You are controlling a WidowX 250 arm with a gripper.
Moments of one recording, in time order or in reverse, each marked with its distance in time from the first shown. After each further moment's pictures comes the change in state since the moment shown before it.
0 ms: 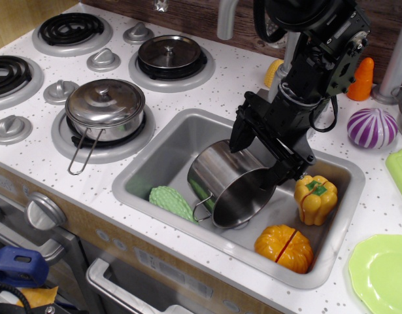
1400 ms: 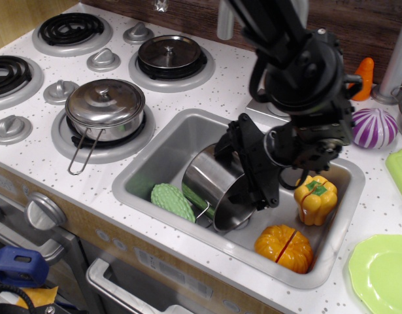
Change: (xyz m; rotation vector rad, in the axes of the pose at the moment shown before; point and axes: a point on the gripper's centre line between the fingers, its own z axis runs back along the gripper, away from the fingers) arm -0.011 0.019 -0.038 0.357 -0.130 -0.130
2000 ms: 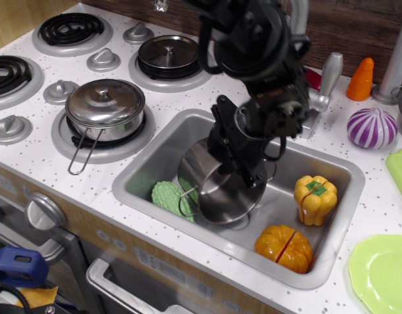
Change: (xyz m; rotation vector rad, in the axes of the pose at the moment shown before) arm -0.001 0.019 0.000 -0.119 -0.104 0.086
